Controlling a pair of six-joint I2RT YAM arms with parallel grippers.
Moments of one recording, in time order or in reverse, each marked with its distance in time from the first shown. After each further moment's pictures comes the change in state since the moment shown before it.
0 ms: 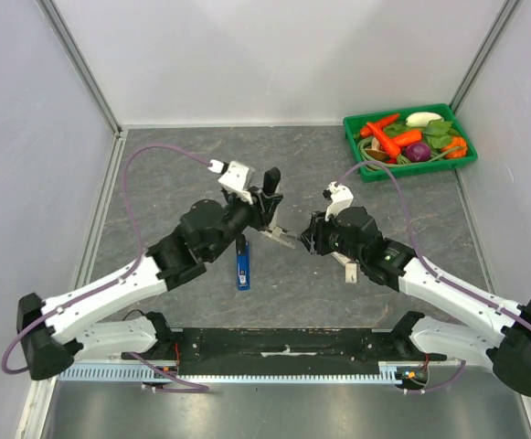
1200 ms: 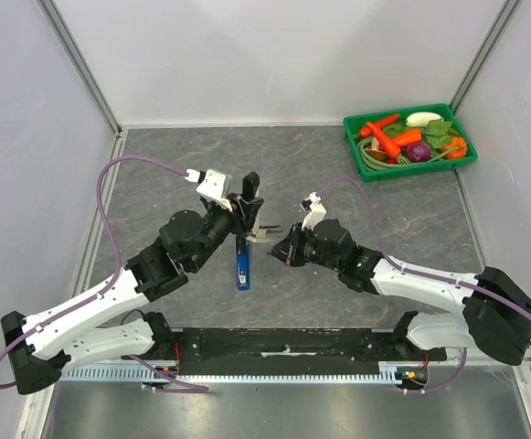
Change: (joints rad) left arm 0.000 -0.194 -0.070 -0.102 -0.079 -0.001; right arm 0.134 0.201 -0.075 0.347 -0.138 0.368
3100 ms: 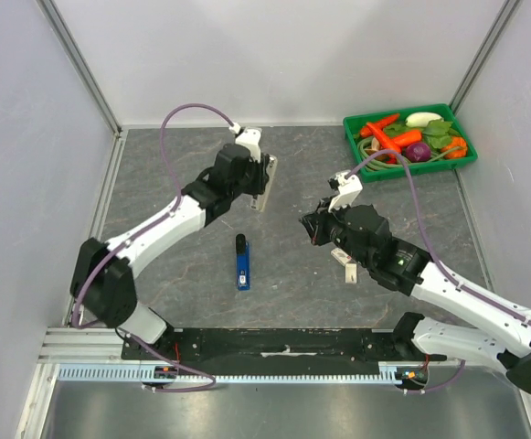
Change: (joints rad) left arm 0.311 0.581 0.329 -0.181 0.252 -0.019; right arm -0.011 -0.268 0.228 -0.378 0.334 -0.391
